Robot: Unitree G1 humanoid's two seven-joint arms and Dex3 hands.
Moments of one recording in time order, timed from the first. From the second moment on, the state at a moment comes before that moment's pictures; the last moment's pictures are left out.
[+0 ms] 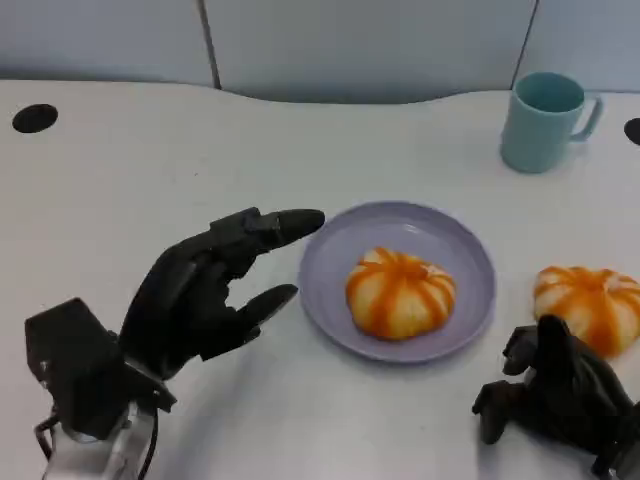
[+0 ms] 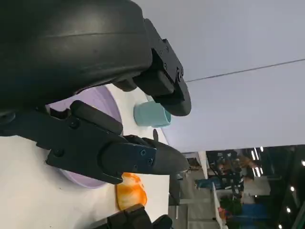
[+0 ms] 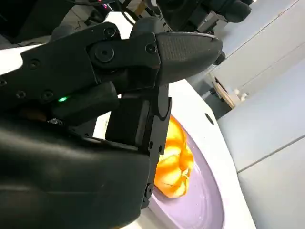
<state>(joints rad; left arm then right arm) -0.19 0.07 -0.05 0.24 -0.28 -0.36 -0.46 -0.26 -0.05 -0.19 0.70 0.44 0.15 0.88</state>
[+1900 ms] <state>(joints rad) 0.16 -0.10 0.16 0.12 -0.58 -0.06 -0.49 -0.34 -0.08 -0.22 0.86 0.42 0.05 0.93</state>
